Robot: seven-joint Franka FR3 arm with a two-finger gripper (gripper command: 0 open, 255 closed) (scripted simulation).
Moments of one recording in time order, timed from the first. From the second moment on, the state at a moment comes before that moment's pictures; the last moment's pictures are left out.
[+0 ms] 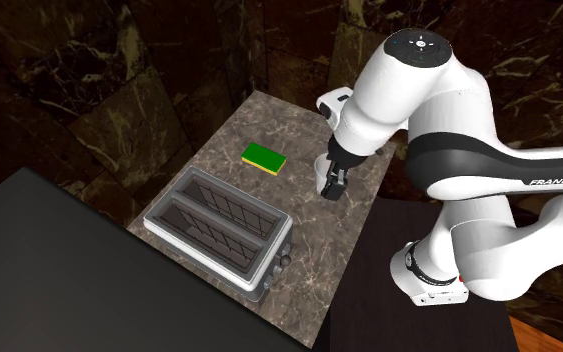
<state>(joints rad) -0.06 -0.92 -0.12 -2.69 -0.19 1.95 -0.01</state>
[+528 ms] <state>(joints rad) -0.17 -0.90 -0.25 -2.89 -0.34 2.17 -0.12</state>
